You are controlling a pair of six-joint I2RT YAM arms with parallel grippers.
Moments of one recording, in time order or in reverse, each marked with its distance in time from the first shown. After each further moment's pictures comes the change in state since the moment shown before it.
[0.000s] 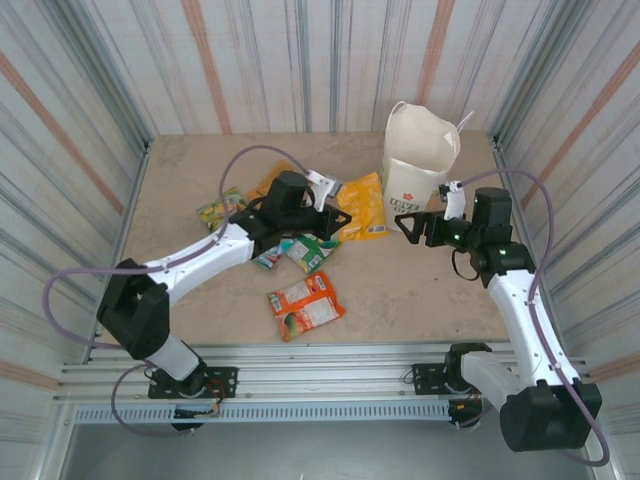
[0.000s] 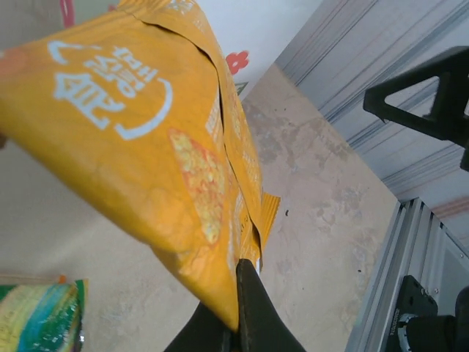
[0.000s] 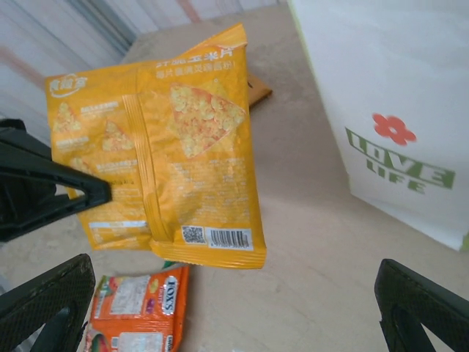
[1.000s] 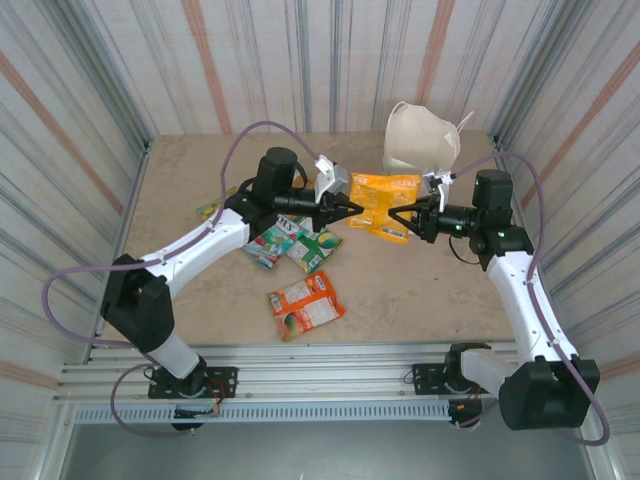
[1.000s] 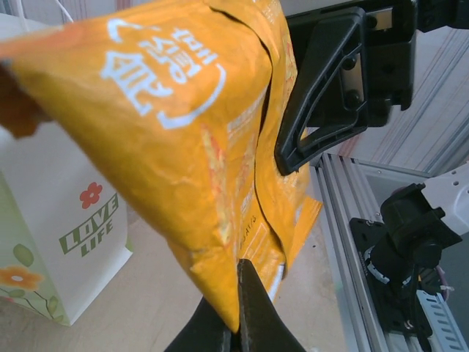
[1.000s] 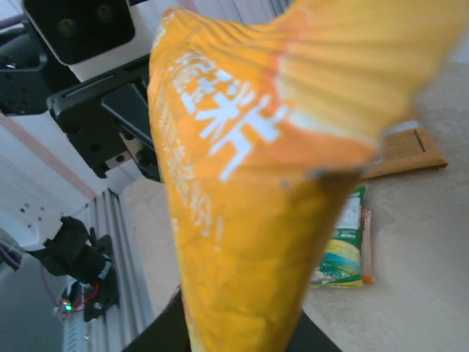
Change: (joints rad) left arm 0.059 0.056 0.140 0.054 0.447 0.434; right arm -0.008 0.111 0.084 0.095 -0.473 -0.193
